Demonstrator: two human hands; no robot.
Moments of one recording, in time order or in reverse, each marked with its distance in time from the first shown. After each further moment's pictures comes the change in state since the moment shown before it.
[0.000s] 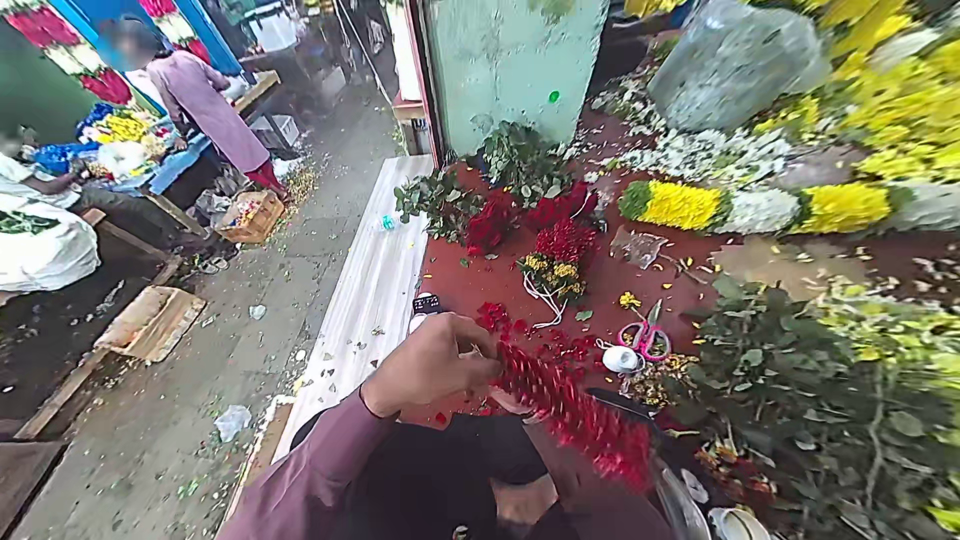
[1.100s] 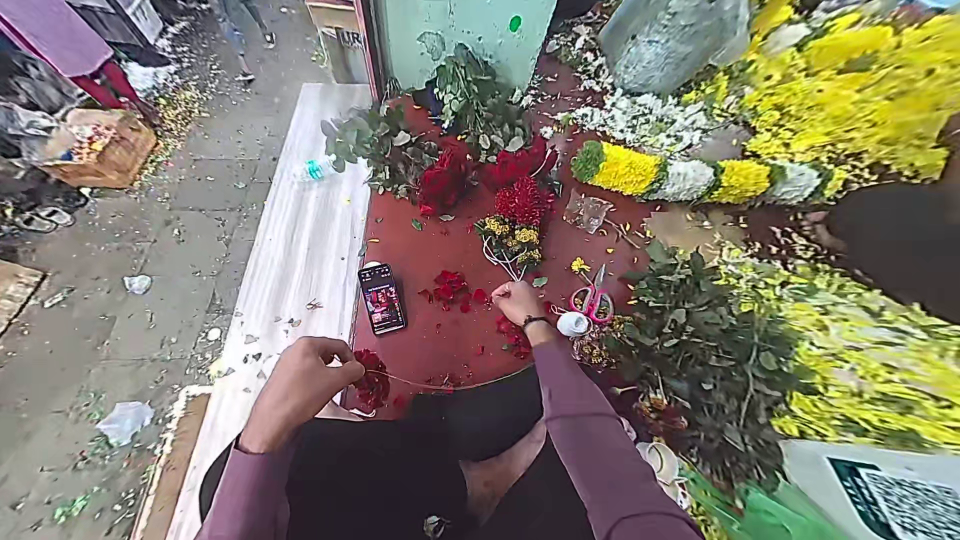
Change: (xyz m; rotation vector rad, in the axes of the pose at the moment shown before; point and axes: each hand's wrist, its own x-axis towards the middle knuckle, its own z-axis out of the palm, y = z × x) left_hand -0.066 -0.155 -0.011 0.156 0.196 -0.618; right_hand 0.038 0.001 -0.196 -1.380 0.575 0.957
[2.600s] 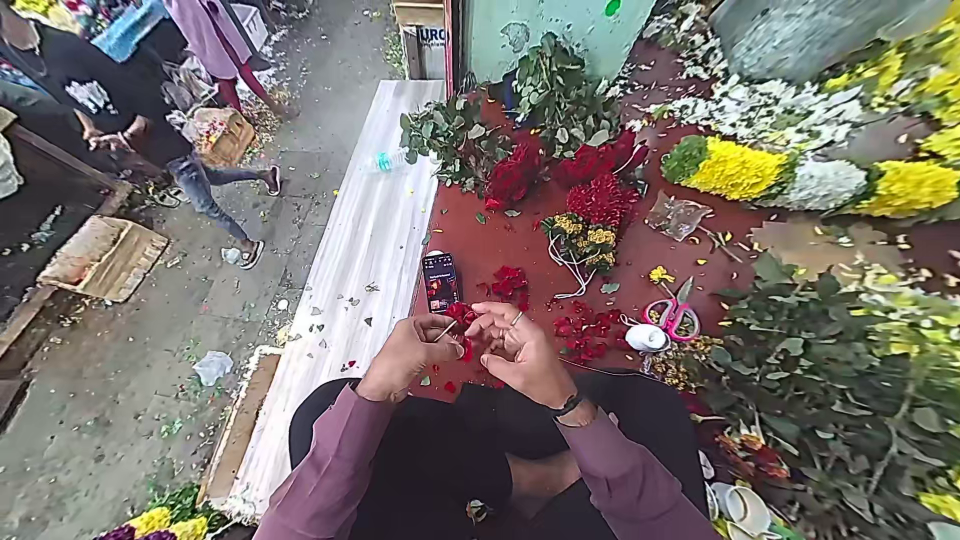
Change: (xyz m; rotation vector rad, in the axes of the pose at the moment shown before) left_hand -0.001 0.015 0.043 -0.933 -0.158 0.036; right_hand -0.177 -0.120 0.019 0.897 -0.339 -0.852
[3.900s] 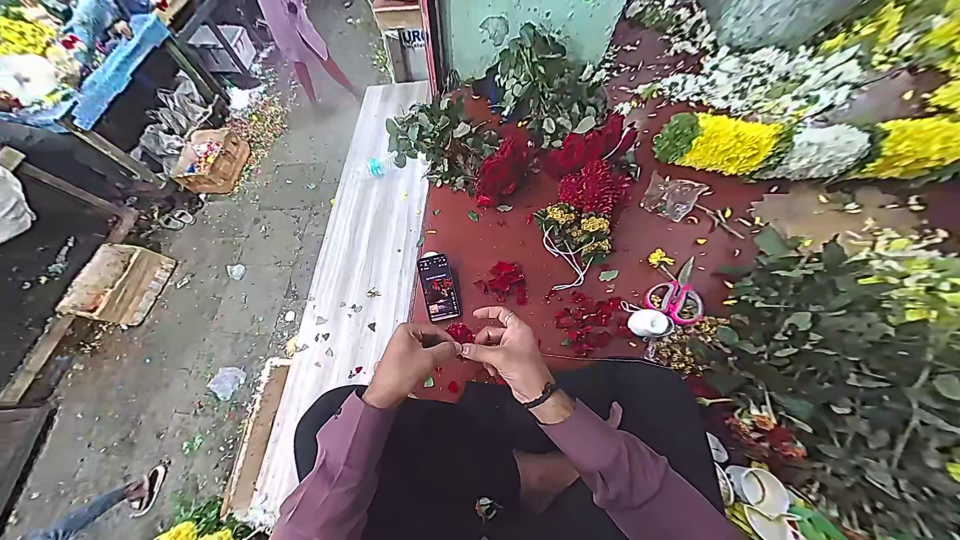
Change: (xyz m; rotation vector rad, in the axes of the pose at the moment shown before) left_hand 0.007 -0.014 -0.002 0.351 0.010 0.167; right_hand -0.001 0.015 0.020 0.156 0.365 0.454
